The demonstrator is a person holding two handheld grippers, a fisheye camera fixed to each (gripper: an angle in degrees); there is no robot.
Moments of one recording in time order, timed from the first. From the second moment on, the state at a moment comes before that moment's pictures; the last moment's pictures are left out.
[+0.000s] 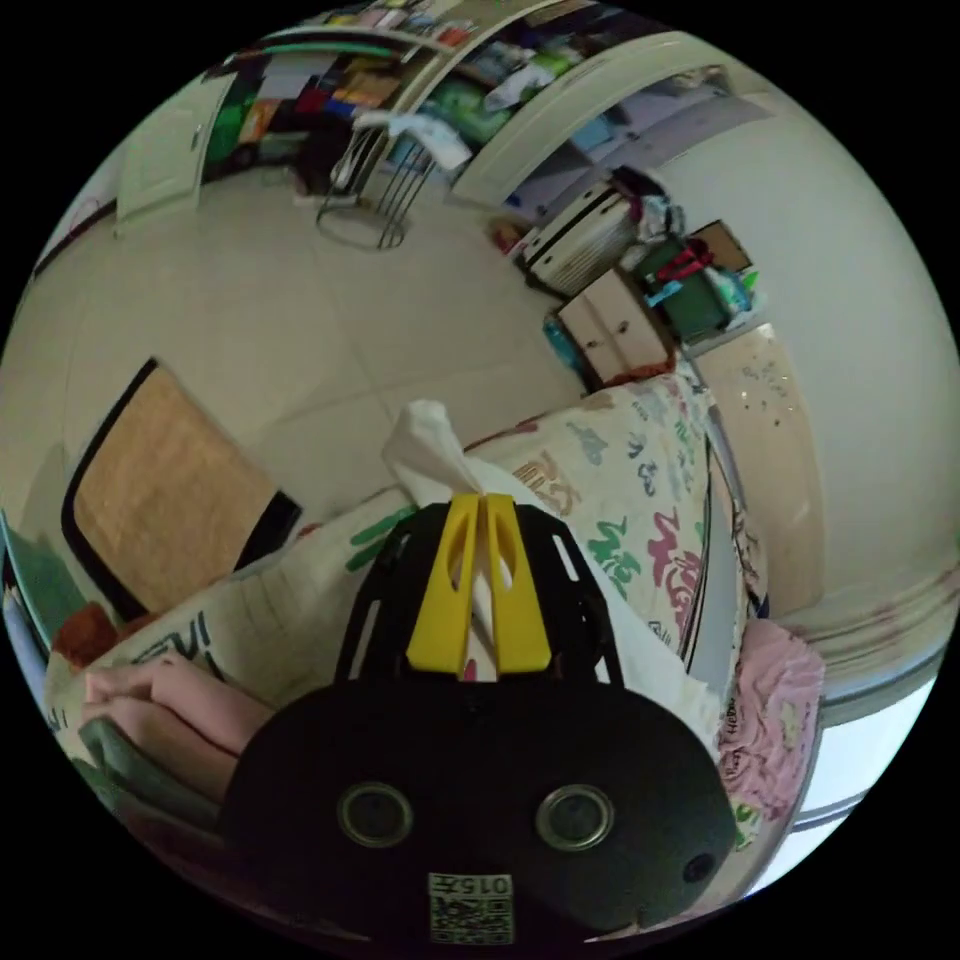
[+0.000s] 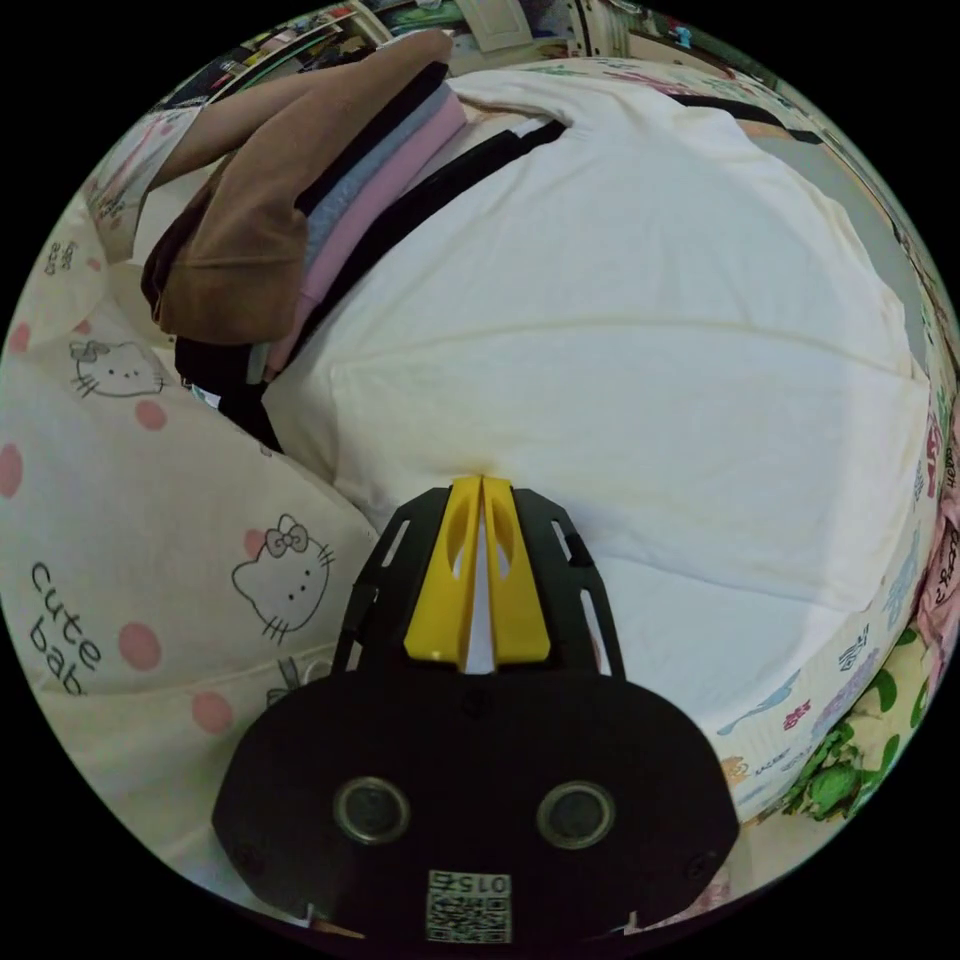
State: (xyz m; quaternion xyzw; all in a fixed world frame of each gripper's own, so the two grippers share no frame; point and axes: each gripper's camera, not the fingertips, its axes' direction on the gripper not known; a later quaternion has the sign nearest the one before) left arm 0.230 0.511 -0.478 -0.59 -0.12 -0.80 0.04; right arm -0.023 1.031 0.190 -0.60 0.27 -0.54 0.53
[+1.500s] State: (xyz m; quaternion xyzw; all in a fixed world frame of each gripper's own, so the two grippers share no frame) left arm 0.032 0.159 -0.171 -0.54 0.32 -0.73 0.28; right arm 0.080 0.696 -0.094 -0.34 0.14 -0.26 0.89
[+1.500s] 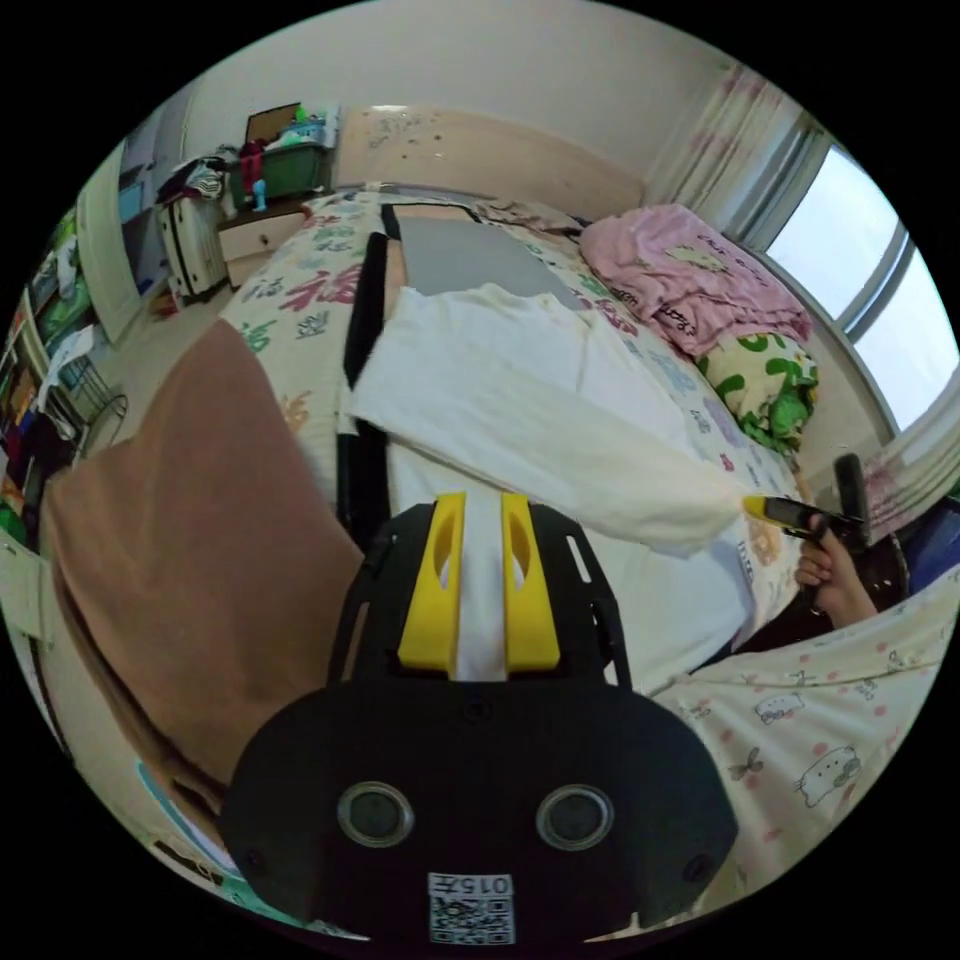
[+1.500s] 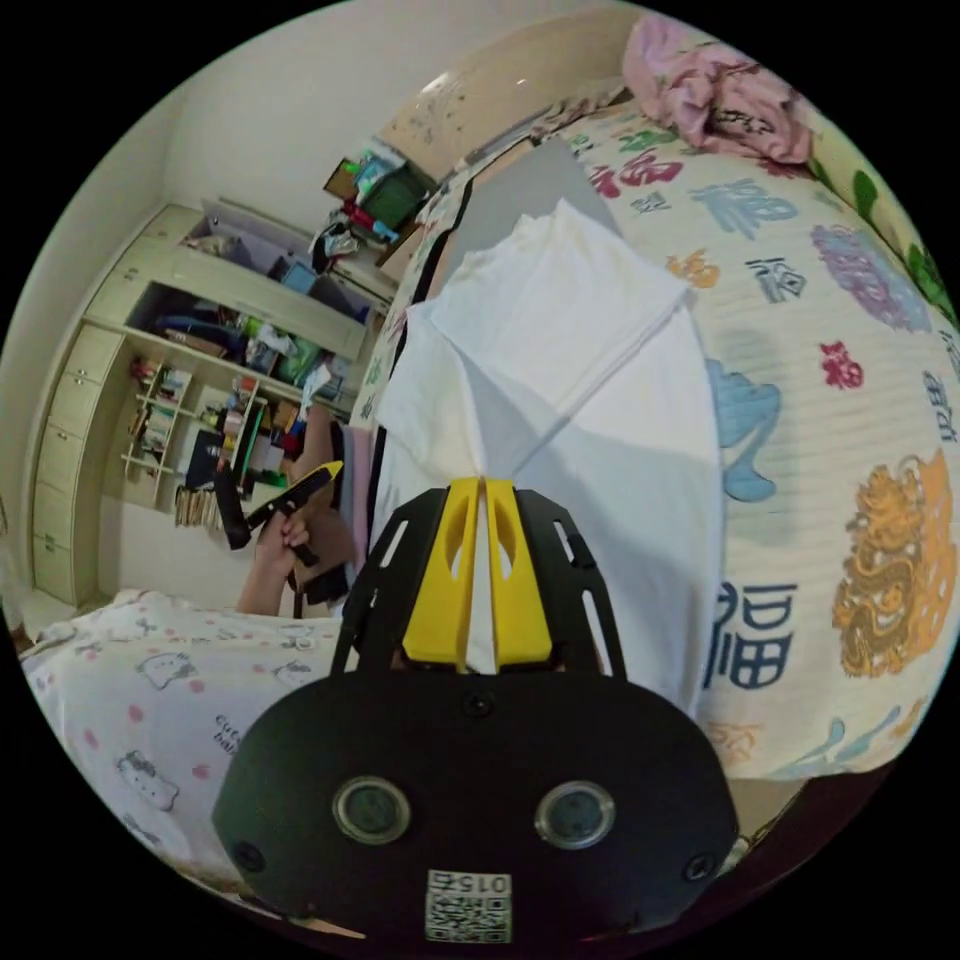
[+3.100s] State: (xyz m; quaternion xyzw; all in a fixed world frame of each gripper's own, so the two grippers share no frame) left arm 0.115 0.244 -0.064 -0.66 0.39 -0.60 0.24; right arm 0.047 0.742 -0.023 -0.50 0.30 -0.52 0.62
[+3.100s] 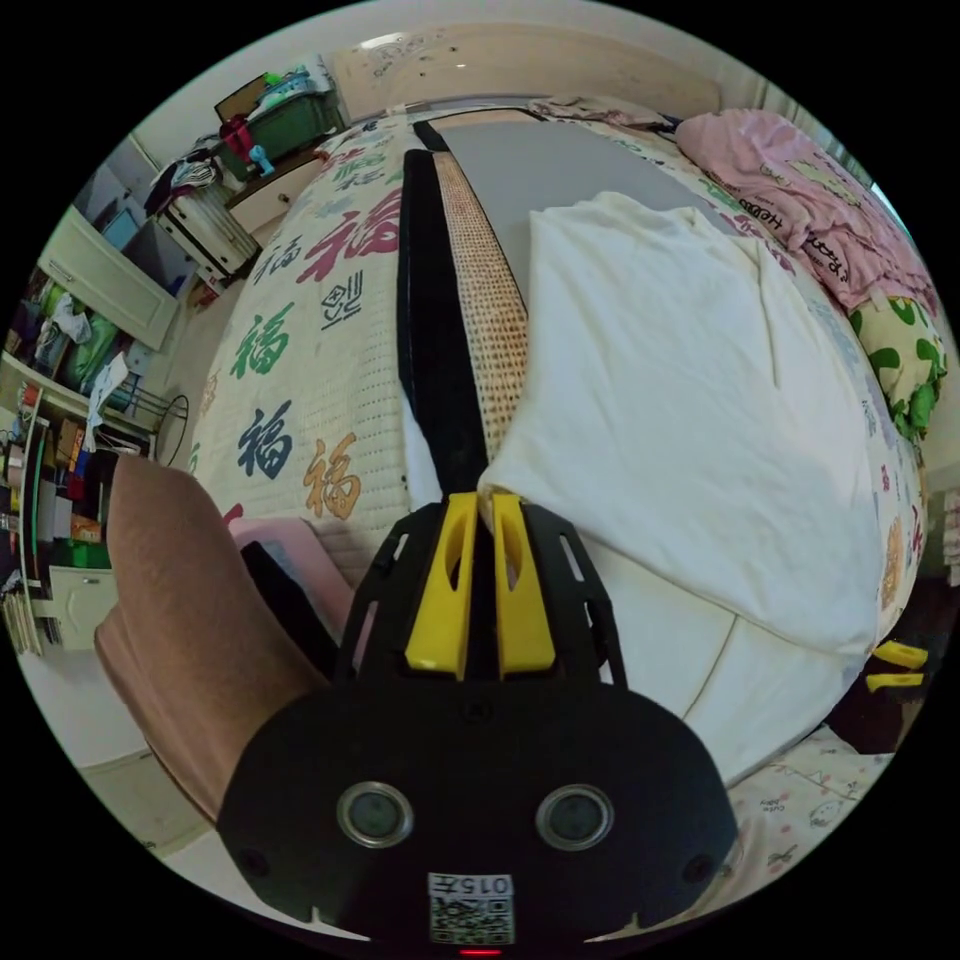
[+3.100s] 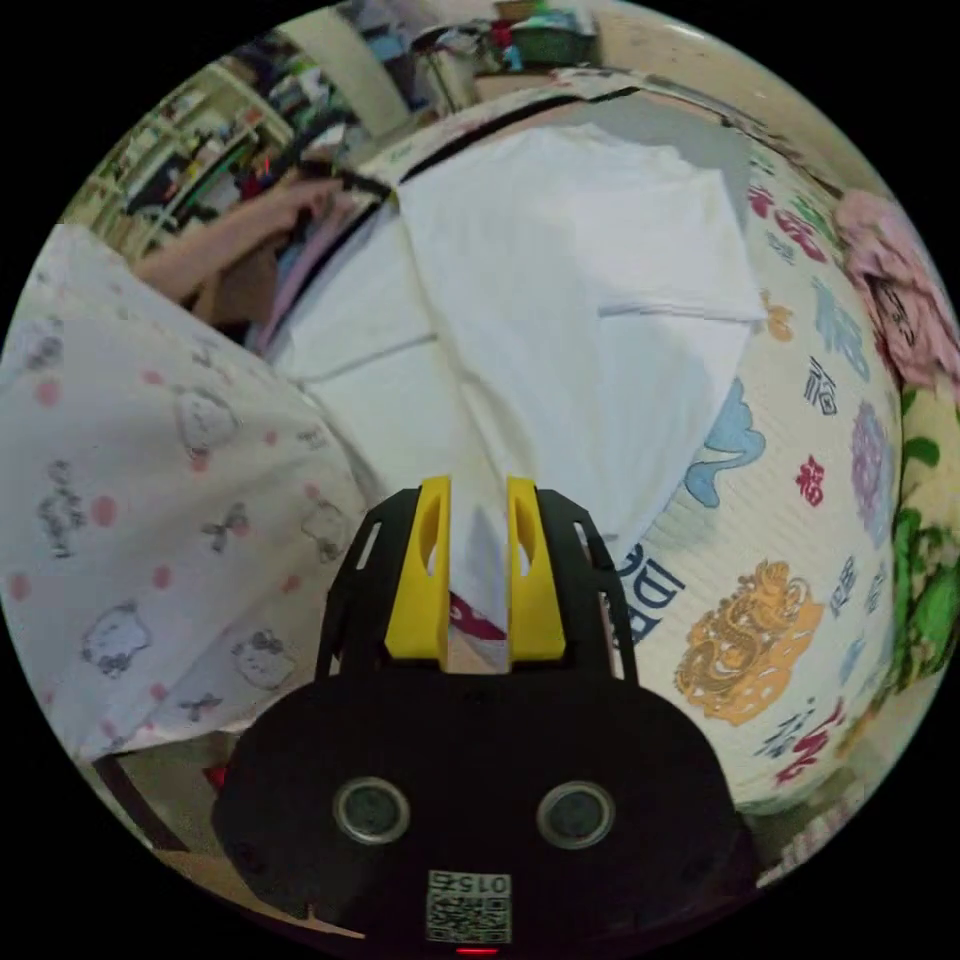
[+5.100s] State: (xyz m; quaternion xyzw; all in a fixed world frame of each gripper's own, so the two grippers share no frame) left arm 0.179 0.365 -0.036 -0.49 0.35 -0.75 0.29; right arm -0.038 0.476 0.248 -0.32 0.20 -0.43 0.82
